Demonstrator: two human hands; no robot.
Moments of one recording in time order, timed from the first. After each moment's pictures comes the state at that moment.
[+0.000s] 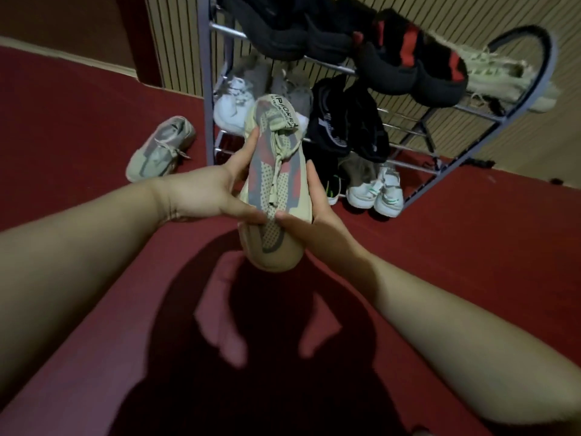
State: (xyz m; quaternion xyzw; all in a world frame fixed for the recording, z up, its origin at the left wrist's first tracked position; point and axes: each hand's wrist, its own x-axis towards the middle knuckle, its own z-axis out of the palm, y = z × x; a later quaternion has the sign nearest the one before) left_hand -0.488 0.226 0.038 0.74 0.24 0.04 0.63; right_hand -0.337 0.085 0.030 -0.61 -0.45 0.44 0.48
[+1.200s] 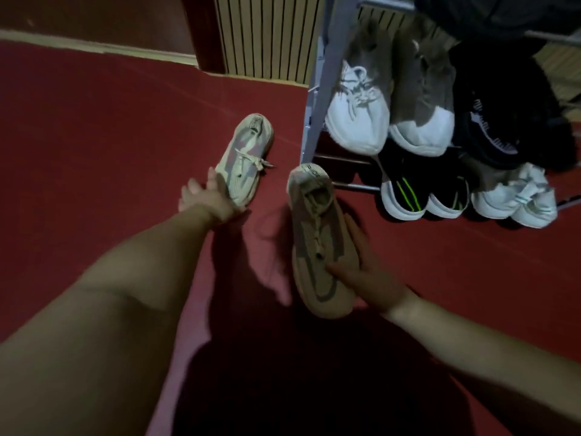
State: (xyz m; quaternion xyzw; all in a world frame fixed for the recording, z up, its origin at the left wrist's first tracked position) left_hand -0.577 0.436 -0.132 0.70 0.64 -0.12 0.28; right_hand -0.394 0.205 -0.101 -0.70 -0.36 0.47 0.40
